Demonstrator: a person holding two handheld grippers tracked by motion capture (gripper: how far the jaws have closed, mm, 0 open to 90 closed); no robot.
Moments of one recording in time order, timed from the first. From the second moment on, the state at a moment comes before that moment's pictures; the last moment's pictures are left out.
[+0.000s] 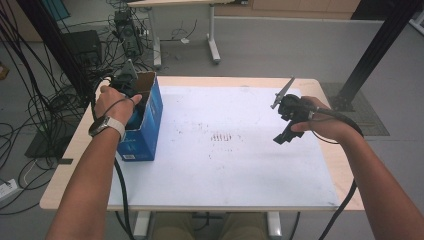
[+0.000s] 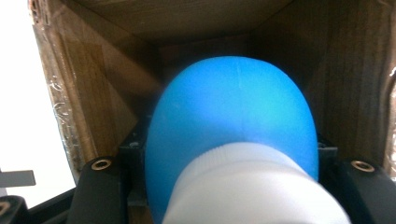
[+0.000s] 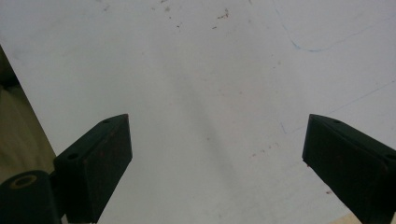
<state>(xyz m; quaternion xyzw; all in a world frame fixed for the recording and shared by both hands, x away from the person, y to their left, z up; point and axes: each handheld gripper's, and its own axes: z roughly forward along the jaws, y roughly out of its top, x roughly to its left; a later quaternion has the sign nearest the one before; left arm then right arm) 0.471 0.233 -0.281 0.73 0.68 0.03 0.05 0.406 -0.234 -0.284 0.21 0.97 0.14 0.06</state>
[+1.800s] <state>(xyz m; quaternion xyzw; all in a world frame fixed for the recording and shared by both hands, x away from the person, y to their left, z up) 0.467 0.238 -0.257 0.76 0.65 0.03 0.09 0.403 -0.230 -0.282 0.21 0.97 0.14 0.06</state>
